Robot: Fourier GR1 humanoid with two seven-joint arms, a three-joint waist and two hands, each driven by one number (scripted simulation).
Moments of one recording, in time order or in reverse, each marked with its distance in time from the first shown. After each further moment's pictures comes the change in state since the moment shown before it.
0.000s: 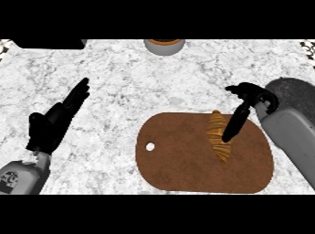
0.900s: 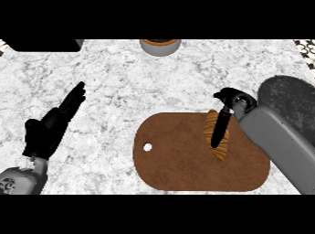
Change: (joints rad) left arm 0.050 -0.022 0.036 -0.020 -0.037 -0.014 -0.008; right arm -0.072 0.077 0.110 0.089 -0.010 0.045 0.085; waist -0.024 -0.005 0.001
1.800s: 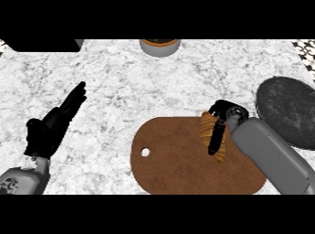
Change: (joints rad) left arm 0.004 -0.048 0.041 0.003 -0.046 -0.040 0.005; right arm 0.079 0.063 0.004 0.042 0.143 0.020 -0.090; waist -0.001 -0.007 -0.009
